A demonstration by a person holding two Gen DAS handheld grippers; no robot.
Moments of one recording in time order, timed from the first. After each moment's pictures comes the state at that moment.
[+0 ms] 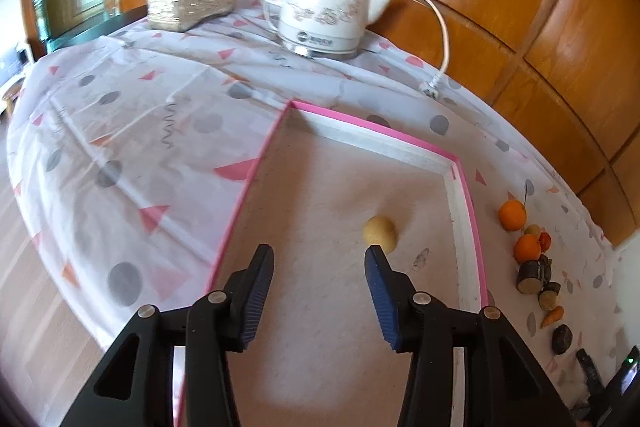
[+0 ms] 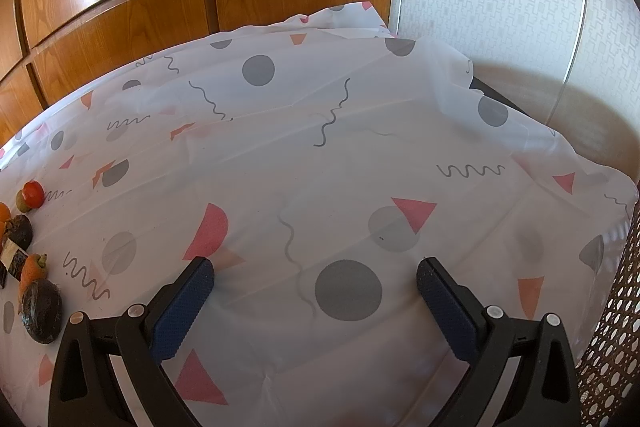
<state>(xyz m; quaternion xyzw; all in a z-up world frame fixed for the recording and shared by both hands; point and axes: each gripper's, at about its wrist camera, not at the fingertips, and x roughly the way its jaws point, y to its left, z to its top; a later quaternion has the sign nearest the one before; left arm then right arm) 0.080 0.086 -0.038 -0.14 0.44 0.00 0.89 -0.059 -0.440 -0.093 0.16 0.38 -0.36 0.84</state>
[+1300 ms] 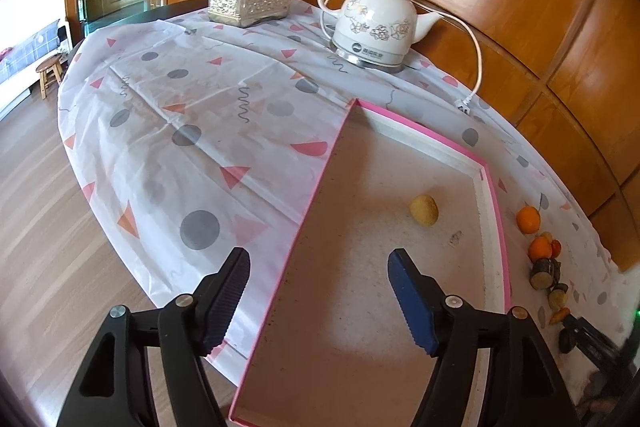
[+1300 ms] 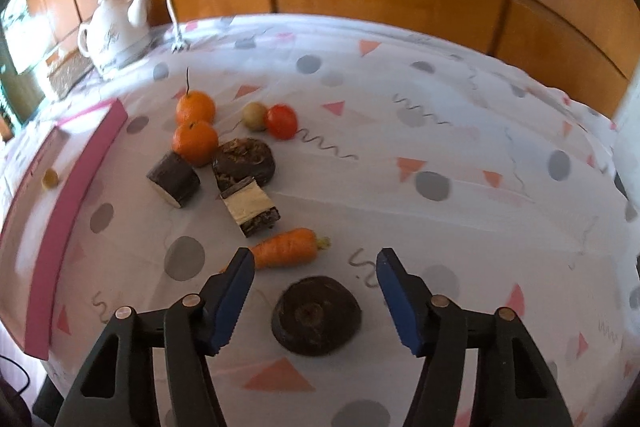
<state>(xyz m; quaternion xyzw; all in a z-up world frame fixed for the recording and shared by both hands) 0.030 0.113 -0.038 -0.17 0.43 0.06 0.89 0.035 -0.318 -0.063 0.01 0.47 -0.02 0.88</state>
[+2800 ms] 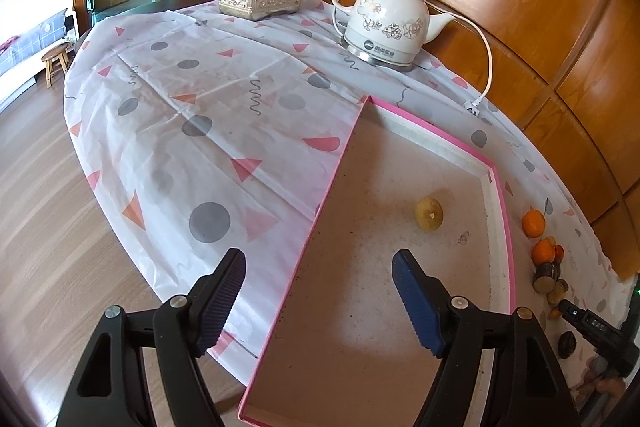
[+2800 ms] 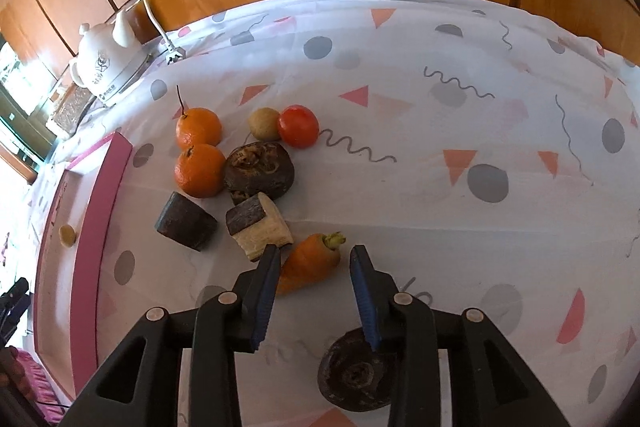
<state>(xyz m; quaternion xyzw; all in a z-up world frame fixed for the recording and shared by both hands) 0.028 0.121 -0.041 -0.18 0.43 0.07 0.88 0.072 -0.324 -0.073 0.12 0.50 0.01 0.86</state>
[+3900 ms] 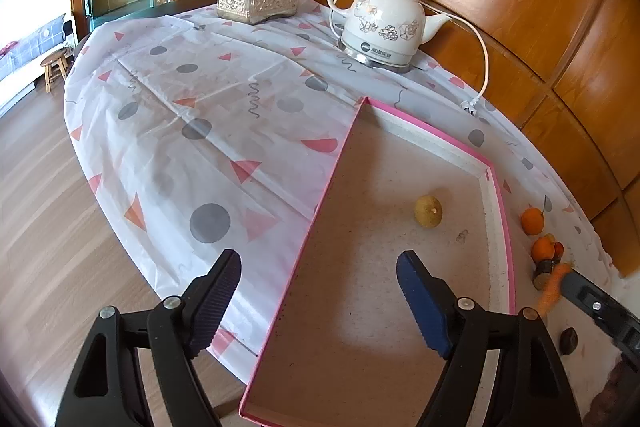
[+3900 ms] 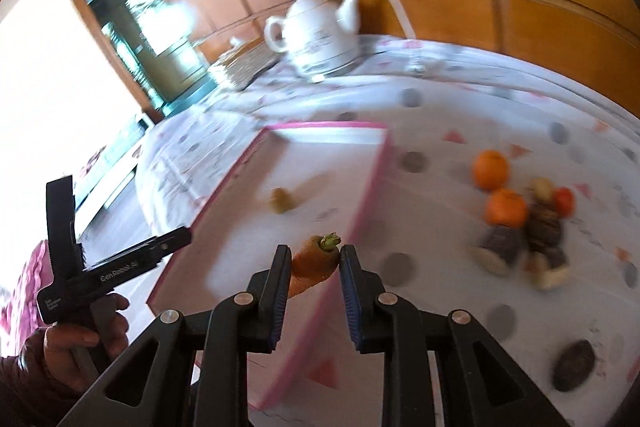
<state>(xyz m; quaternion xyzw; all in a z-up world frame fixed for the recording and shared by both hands) 0.025 0.120 -0.040 -0.18 0.43 0.07 0.88 0.046 -0.150 -0.002 0.05 0.43 0.27 0.86</state>
